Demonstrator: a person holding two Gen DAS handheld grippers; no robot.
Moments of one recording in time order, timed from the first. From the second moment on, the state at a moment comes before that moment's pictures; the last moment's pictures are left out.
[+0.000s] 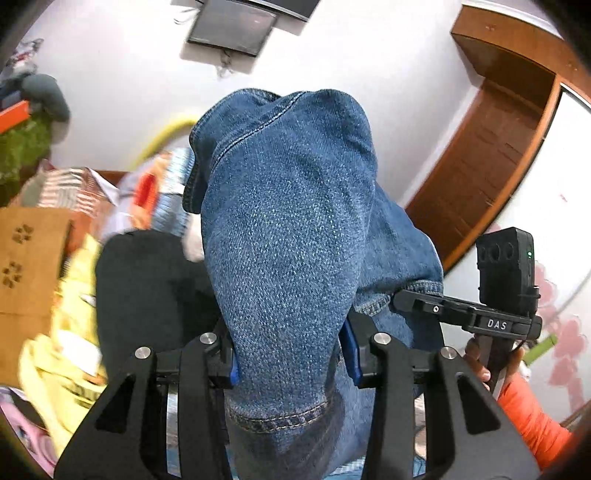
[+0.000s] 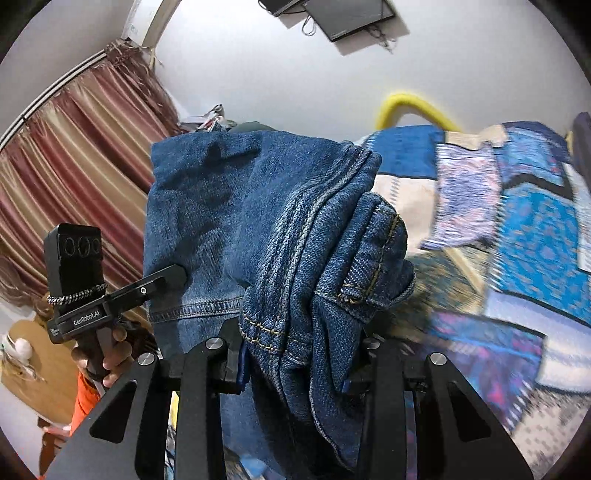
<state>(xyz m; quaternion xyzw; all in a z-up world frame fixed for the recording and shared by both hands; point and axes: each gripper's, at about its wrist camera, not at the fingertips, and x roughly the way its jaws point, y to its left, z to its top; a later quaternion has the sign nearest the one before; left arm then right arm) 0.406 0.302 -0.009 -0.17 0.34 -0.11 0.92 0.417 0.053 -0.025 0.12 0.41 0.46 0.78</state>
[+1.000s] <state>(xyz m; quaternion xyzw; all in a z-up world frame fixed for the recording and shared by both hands) 0.450 0.415 -0.145 -0.16 0.45 0.08 0.88 0.470 0.141 -0.128 -0.05 0.47 0.34 0.81</state>
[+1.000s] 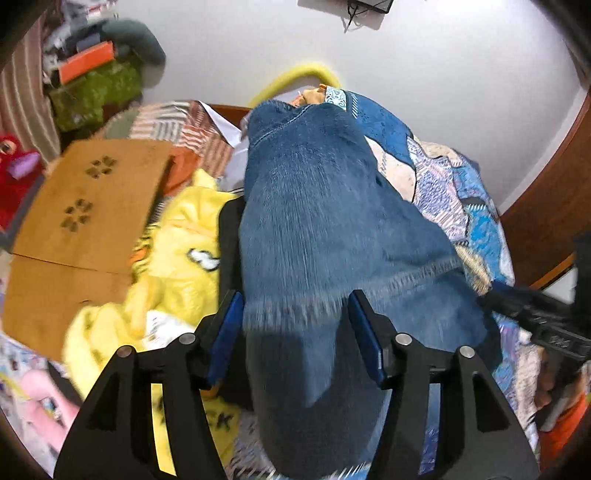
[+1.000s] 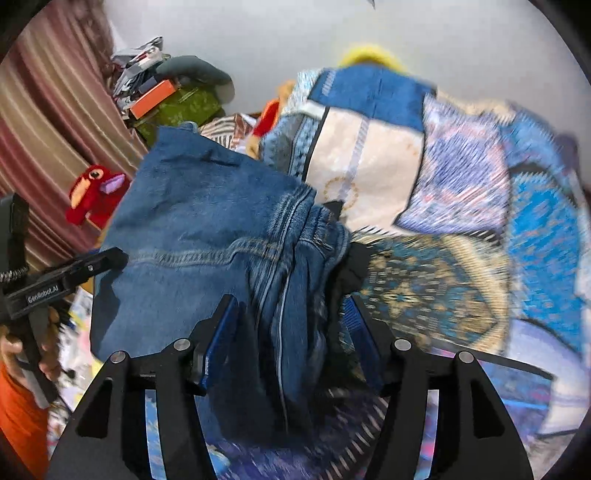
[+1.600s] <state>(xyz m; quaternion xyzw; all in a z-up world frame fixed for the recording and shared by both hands) 0.194 0.233 0.075 0.00 0.16 0.09 0.98 0.255 0.029 0.065 0.00 0.19 0.39 0.90</state>
